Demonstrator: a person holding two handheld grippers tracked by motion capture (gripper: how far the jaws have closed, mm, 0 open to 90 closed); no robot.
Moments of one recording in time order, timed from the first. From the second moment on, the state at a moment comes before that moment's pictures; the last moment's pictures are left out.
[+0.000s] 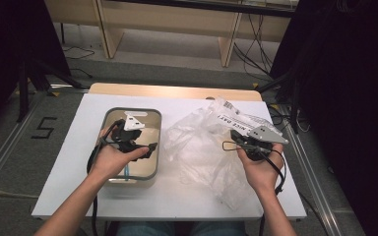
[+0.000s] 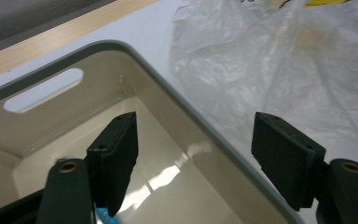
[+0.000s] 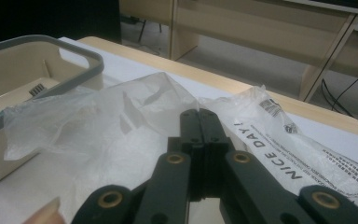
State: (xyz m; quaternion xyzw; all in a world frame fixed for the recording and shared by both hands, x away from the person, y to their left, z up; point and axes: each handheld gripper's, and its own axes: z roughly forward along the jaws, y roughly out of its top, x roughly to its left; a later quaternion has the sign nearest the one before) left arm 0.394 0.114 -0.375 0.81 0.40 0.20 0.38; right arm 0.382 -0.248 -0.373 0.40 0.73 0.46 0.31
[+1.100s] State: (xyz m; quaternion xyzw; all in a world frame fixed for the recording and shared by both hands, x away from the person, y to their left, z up) left arm 0.415 0.141 -0.390 0.80 0.45 0.22 0.34; right arm 0.382 -0.249 -0.374 0.41 0.73 0.46 0.31
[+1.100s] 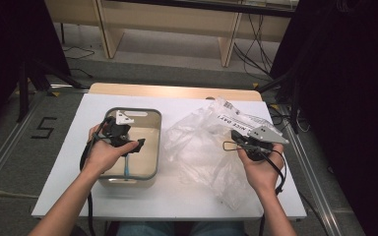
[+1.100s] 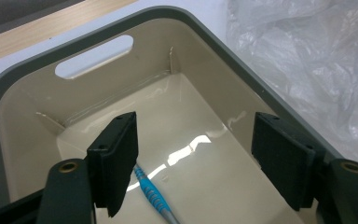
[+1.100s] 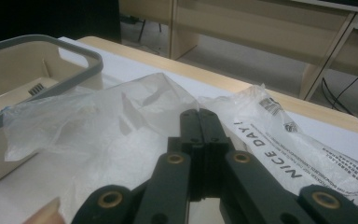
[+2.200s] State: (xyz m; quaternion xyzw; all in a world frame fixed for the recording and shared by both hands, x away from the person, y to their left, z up) left arm 0.439 0.149 -0.413 0.79 0.51 0.20 0.27; right arm 0.382 -0.248 -0.376 0.40 0.73 0.45 0.31
